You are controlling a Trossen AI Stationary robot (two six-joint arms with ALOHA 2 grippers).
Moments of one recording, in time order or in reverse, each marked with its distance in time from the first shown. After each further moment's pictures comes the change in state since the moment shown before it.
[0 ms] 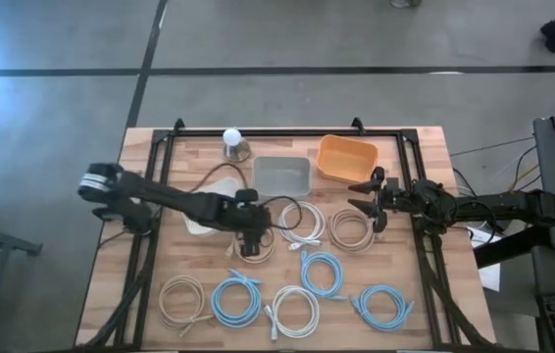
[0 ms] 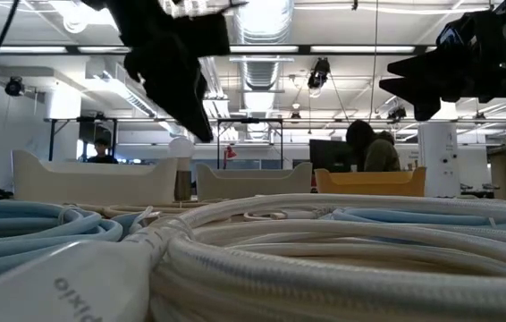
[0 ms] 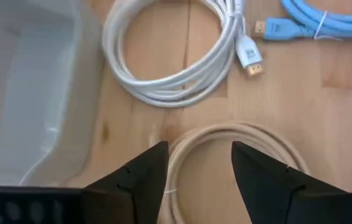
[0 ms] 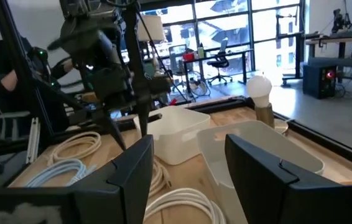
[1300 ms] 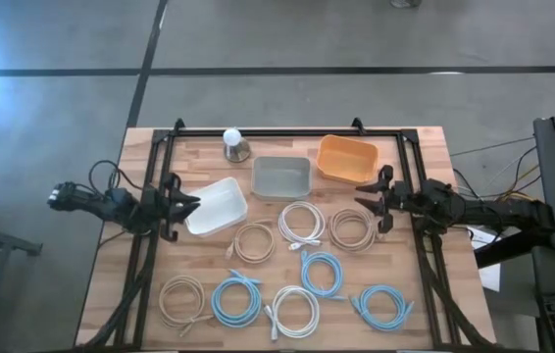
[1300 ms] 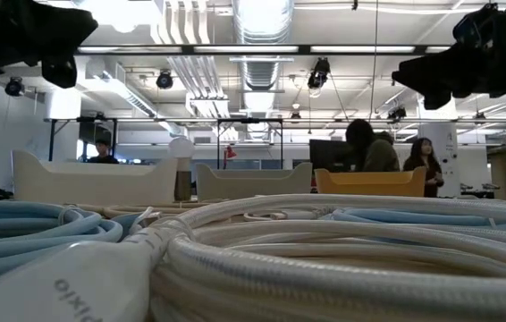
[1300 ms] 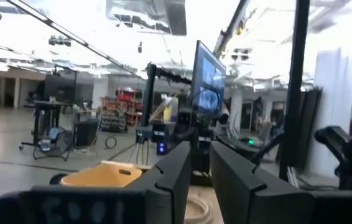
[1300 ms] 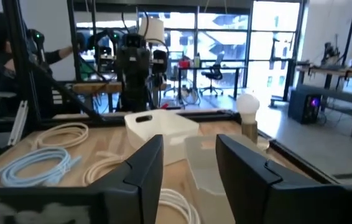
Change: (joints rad) left arm -0.127 -1.541 -1.112 0.875 -0.126 0.142; right arm 0.000 -0.258 0.001 -0.239 0.003 -0.158
